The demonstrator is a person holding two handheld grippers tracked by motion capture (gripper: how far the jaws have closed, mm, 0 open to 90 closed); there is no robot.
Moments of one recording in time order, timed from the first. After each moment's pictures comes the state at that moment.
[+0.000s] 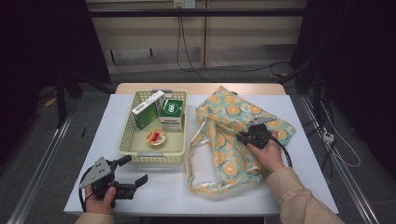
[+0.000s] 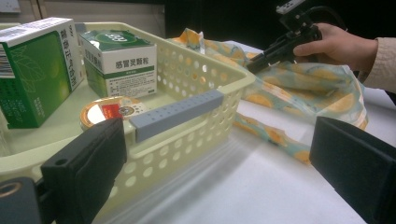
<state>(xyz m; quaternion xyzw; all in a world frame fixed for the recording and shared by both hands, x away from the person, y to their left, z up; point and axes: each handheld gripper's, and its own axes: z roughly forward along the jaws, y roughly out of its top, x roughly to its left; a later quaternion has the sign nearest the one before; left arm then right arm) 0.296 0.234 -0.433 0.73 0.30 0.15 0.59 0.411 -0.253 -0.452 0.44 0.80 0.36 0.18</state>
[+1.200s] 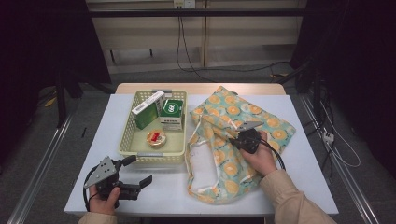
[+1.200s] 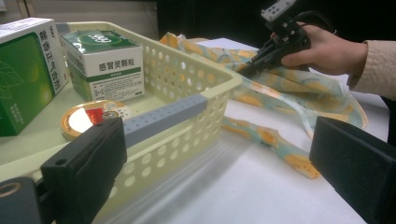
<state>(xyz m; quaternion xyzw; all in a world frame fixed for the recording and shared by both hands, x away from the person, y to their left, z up) 0.295 0.221 -0.429 0.74 0.29 0.14 0.59 0.406 -0.226 -0.459 0.40 0.83 0.34 0.18</state>
